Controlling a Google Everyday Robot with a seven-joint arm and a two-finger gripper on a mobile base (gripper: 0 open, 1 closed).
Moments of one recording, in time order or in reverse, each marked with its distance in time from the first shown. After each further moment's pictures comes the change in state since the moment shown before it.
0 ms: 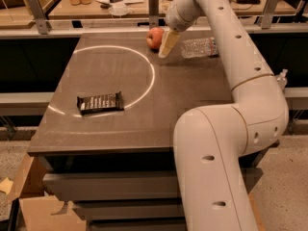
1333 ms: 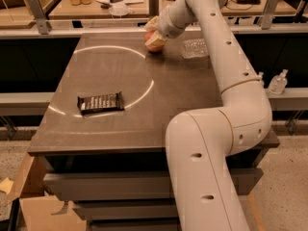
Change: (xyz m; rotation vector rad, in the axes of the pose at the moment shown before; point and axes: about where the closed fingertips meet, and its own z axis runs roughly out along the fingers) arm -0.016 0.034 0.026 -0.126 -0.080 0.015
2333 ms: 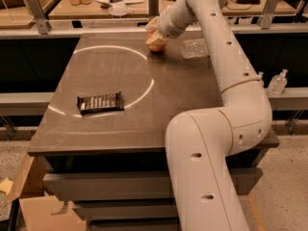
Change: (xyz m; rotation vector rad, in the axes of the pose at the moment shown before) arm -0.001 0.000 -0.002 0.000 0.000 0.000
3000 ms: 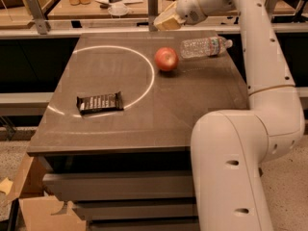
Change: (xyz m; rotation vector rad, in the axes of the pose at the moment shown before) arm -0.040 0.003 -0.097 0.016 -0.280 0.274
